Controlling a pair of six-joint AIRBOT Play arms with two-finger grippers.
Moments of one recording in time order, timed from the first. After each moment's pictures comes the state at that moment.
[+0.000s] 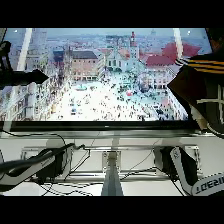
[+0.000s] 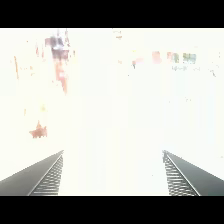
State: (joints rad) left arm 0.36 -1.15 1.06 1.01 -1.09 -1.01; right arm -0.85 -0.75 1.51 -1.40 1.40 1.73
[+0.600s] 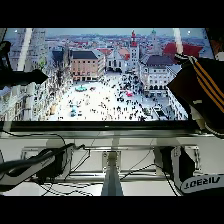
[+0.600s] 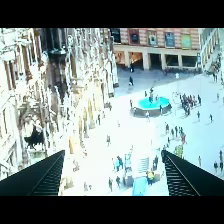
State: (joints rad) left arm 0.36 -1.15 1.06 1.01 -1.09 -1.01; right arm -0.93 -0.71 1.51 -1.00 1.44 1.61
